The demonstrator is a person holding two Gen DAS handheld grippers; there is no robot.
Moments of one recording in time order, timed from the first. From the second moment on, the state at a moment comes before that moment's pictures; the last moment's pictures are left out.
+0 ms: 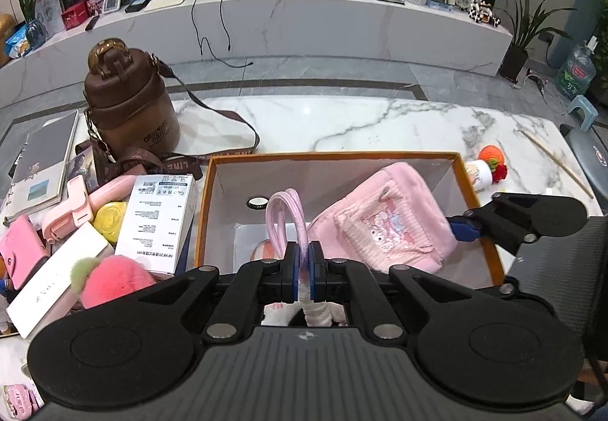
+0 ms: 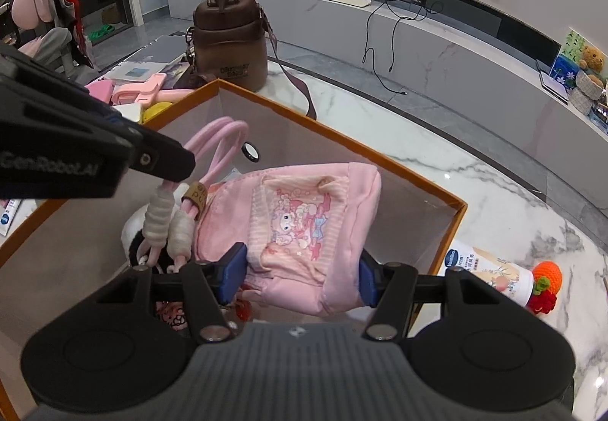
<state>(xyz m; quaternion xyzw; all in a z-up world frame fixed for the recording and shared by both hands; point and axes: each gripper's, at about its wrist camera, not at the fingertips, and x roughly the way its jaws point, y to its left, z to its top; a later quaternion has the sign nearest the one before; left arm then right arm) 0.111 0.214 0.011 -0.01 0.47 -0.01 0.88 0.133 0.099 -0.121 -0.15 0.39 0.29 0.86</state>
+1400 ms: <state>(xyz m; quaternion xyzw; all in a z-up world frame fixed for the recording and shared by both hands) 0.097 0.141 0.052 0.02 0.44 -0.04 0.90 0.106 0.025 -0.070 -0.09 0.33 0.27 0.90</state>
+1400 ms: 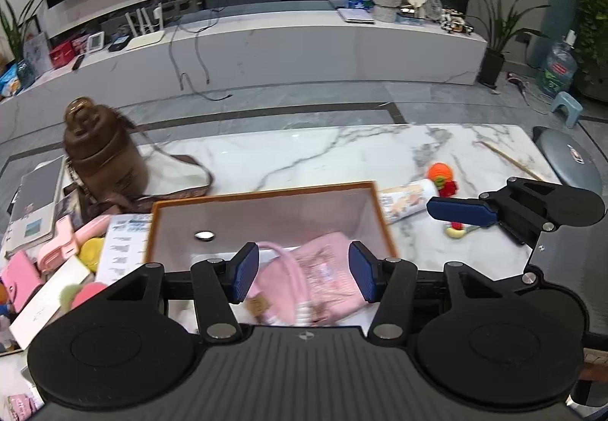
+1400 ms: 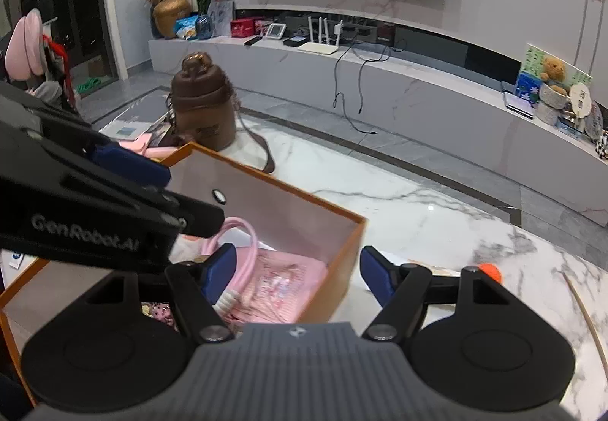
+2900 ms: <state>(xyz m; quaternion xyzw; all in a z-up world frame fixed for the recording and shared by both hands) 0.236 -0.048 -0.058 0.38 0.51 -0.28 0.72 0.174 -0.199 -0.146 -0.04 0.42 0.13 0.90</state>
